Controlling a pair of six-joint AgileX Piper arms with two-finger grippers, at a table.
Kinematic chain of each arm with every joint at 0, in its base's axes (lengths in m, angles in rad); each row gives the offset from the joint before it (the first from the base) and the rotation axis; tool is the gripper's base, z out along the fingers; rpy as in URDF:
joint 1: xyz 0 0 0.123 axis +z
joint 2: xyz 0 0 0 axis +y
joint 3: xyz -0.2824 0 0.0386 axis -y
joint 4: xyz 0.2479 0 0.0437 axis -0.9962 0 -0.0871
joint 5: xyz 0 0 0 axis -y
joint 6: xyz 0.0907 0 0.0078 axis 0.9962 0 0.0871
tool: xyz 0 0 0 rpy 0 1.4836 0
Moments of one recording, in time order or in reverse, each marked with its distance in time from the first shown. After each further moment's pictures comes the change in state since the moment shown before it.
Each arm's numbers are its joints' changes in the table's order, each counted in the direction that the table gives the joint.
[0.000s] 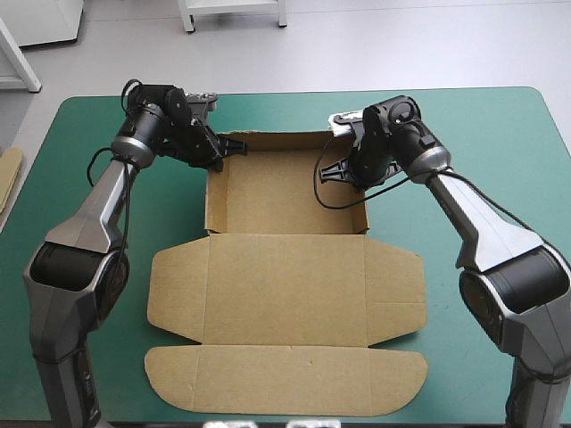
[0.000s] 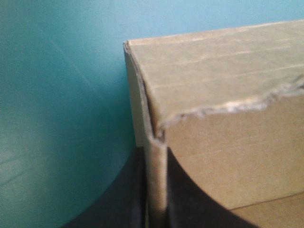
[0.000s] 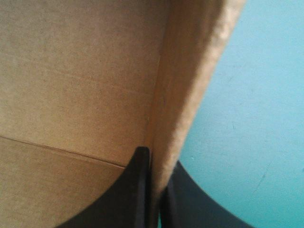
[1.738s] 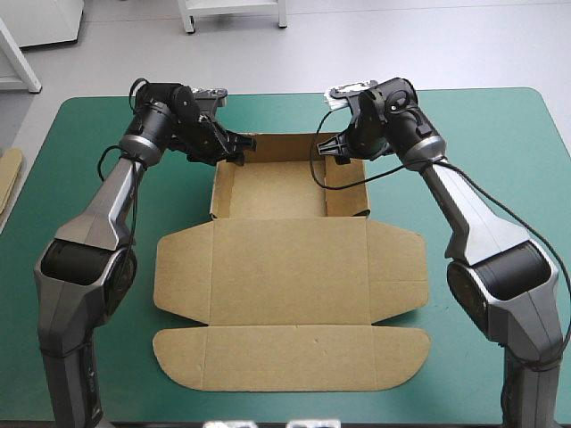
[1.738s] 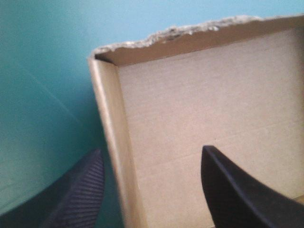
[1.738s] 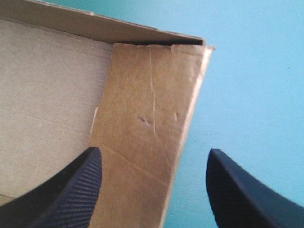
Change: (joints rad) left arm -0.010 0.043 0.072 0.020 0.019 0.035; right arm -0.007 0.069 0.214 0.096 0.015 -0.010
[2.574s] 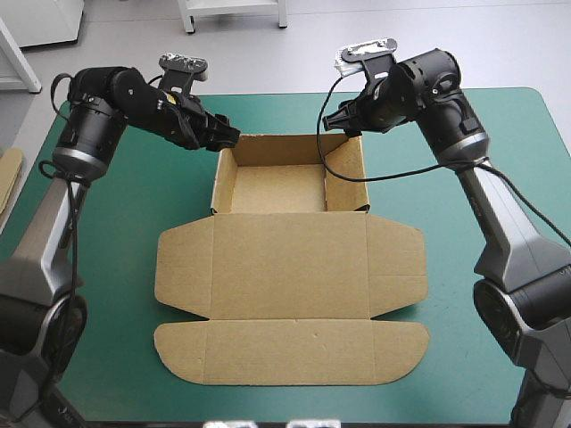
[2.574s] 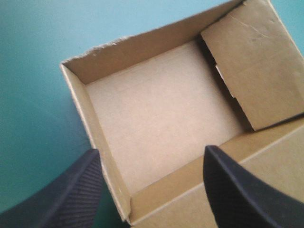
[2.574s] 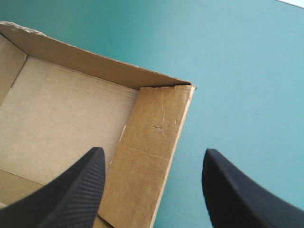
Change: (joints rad) left arm 0.001 -0.338 -0.139 0.109 -0.002 0.219; right arm -0.004 -0.153 0.084 -0.037 -0.019 -0.094
